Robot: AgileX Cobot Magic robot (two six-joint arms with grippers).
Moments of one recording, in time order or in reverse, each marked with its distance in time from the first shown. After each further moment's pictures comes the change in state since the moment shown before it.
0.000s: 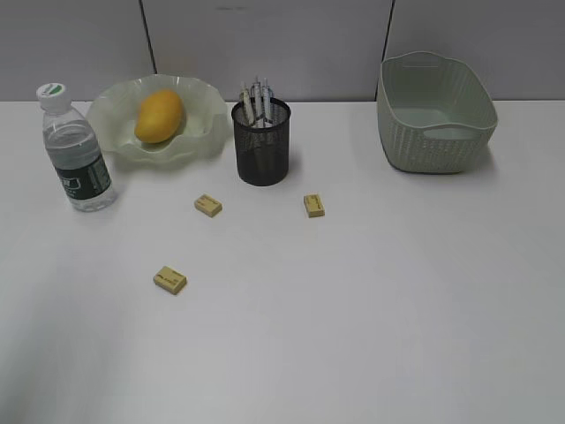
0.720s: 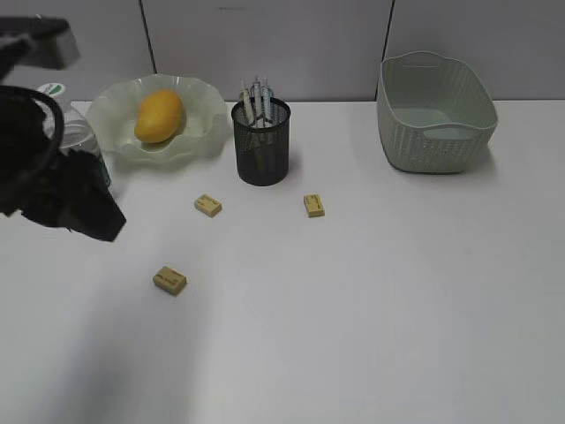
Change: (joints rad) left arm -0.363 0.521 -0.062 0.055 -0.004 0.026; right arm 0.000 0.000 0.000 -0.001 -0.001 0.000
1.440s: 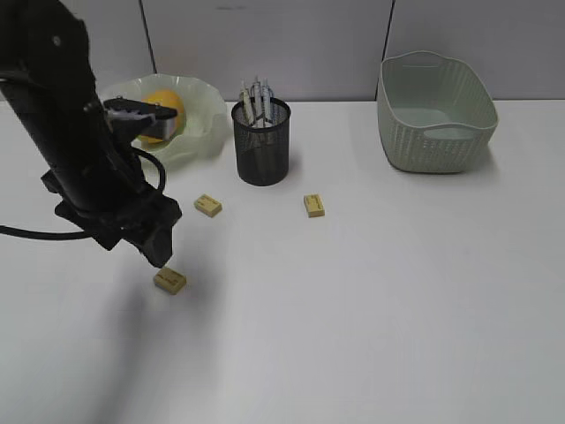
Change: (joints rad) left arm -0.031 0.451 -0.191 0.081 0.012 -0.093; right arm 0.000 0.000 0.000 0.000 0.000 0.000
